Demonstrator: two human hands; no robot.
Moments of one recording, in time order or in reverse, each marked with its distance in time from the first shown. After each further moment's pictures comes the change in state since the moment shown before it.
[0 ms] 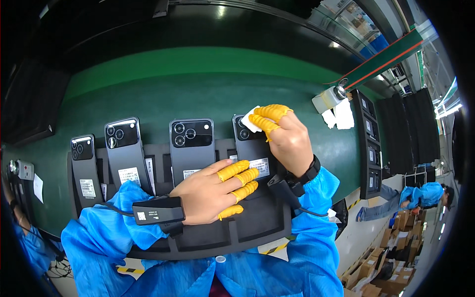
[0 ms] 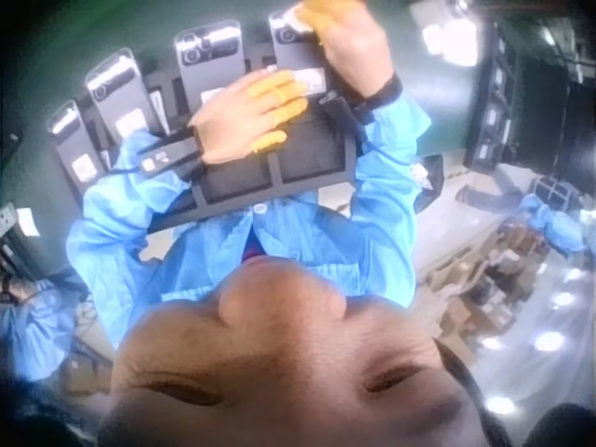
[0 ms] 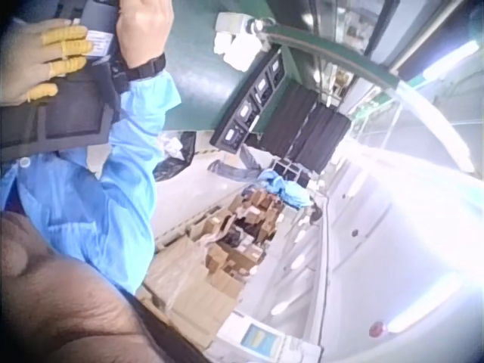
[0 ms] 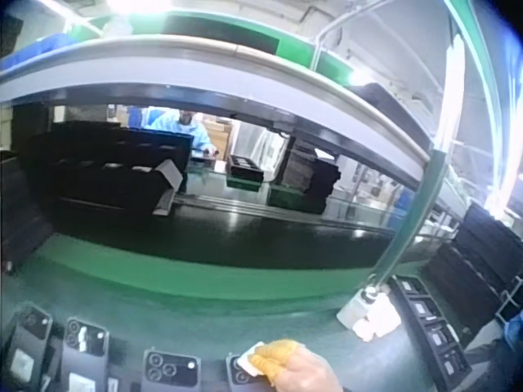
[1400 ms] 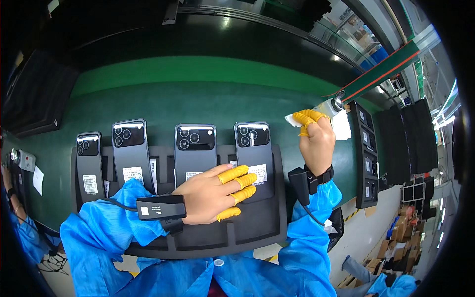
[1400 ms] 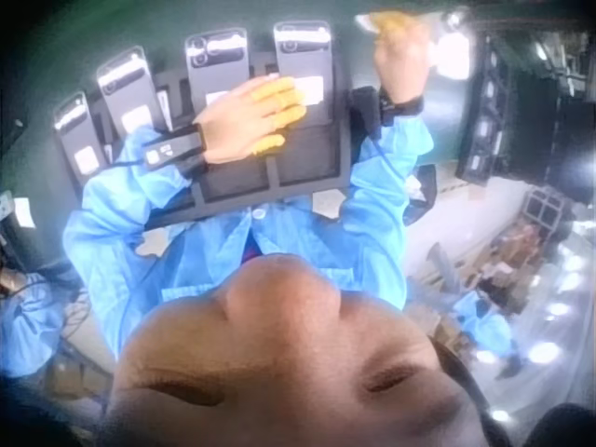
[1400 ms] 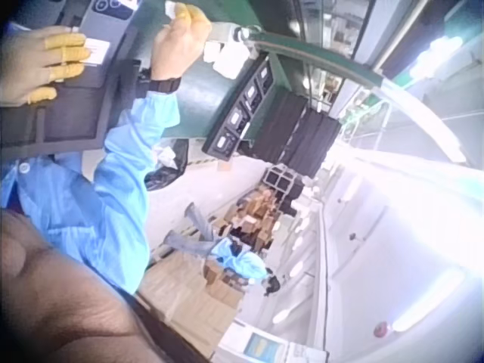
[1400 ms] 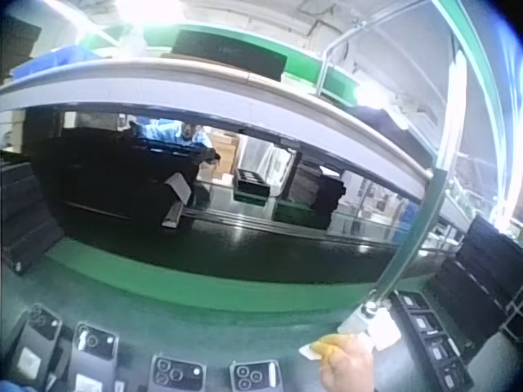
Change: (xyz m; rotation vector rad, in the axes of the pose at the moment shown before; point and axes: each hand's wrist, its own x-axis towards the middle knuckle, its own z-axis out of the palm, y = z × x) left_hand -0.004 -0.001 0.008 0.030 0.028 0.004; right_hand -0.023 0.039 -0.025 -0.363 0.051 0.239
